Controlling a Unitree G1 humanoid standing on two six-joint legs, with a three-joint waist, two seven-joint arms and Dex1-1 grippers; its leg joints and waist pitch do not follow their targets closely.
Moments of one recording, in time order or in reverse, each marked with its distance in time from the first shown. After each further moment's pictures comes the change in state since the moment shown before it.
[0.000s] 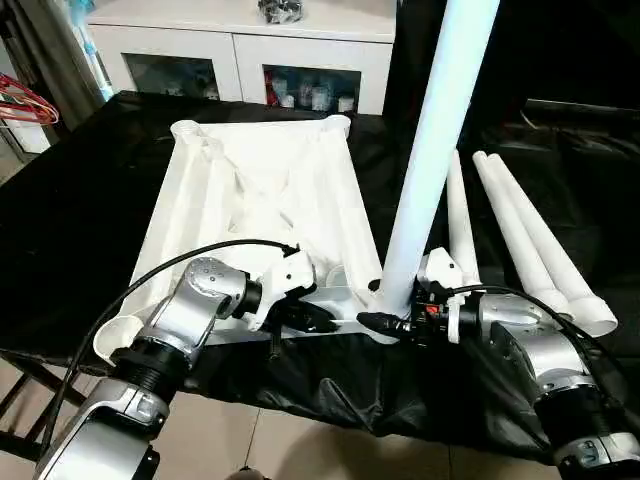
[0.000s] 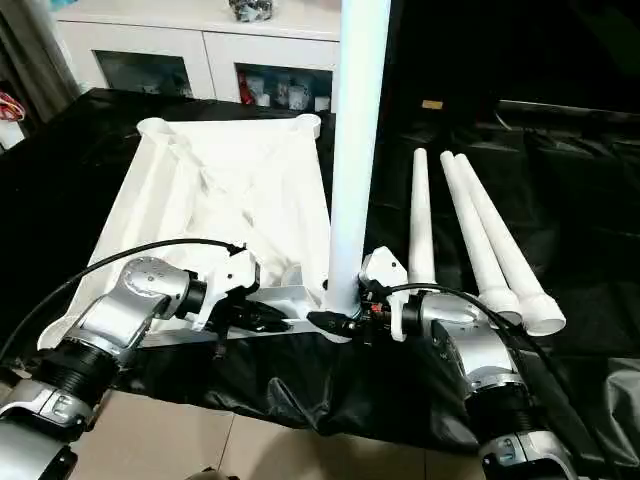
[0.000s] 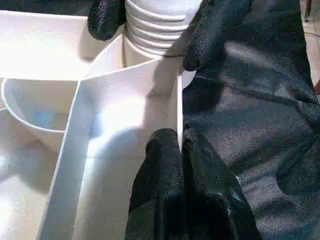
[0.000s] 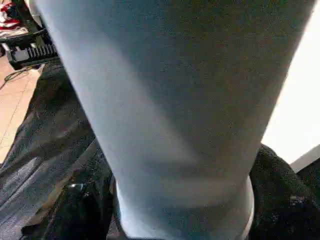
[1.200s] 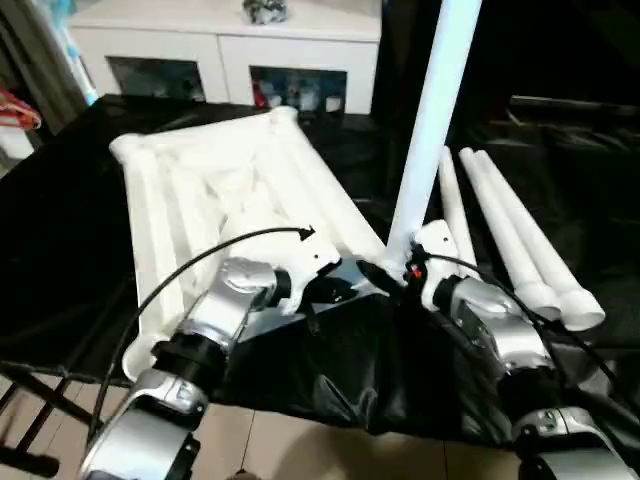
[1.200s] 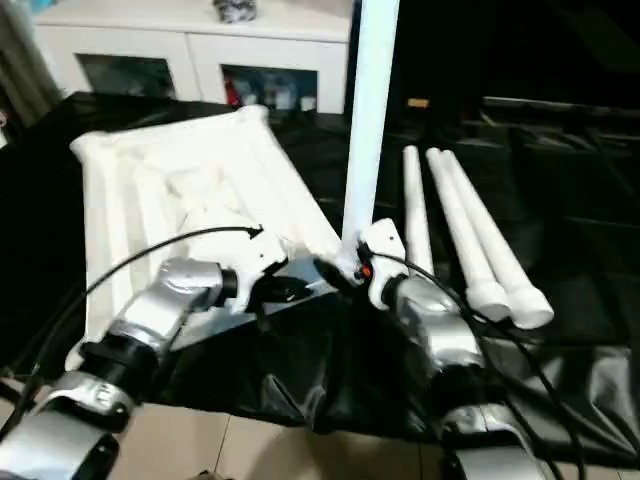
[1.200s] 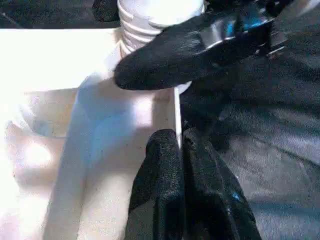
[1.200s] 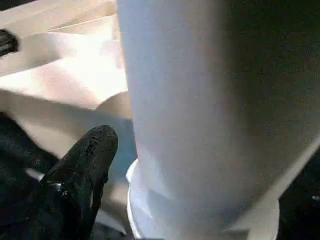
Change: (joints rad) left arm -0.055 -0.137 0.053 0.094 0.040 0.045 0.271; right arm -0.099 0.135 -0.105 0.191 -0.078 -0.082 -0.374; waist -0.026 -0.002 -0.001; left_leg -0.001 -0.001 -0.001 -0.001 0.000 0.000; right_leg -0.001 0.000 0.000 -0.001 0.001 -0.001
